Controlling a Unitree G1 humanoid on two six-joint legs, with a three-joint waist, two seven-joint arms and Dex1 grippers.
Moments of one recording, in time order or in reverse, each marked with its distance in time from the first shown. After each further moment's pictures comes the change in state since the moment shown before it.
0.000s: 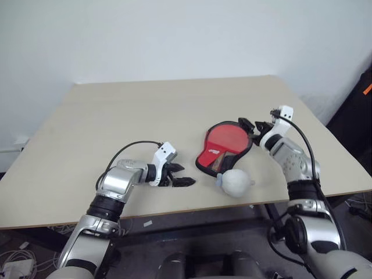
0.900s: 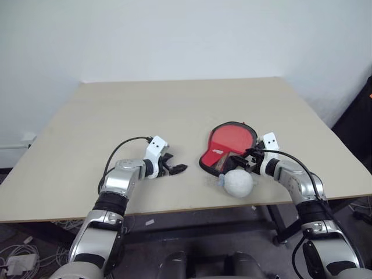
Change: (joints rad) left arm -0.057 -0.073 0.068 0.244 0.064 -0.214 0.169; right arm 0.113 -0.099 0.188 -0.008 -0.129 -0.033 0.142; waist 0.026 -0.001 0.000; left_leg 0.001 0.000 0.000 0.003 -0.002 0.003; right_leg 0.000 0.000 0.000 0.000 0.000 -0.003
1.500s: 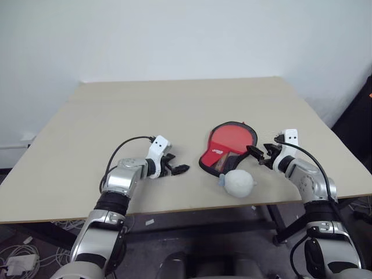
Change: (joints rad) left arm -0.025 -0.016 -0.018 -0.011 0.019 0.041 -0.027; right arm 0.007 0.004 -0.150 -0.010 0.053 0.022 -0.092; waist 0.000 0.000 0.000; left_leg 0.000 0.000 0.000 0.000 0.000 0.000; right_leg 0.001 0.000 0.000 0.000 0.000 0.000
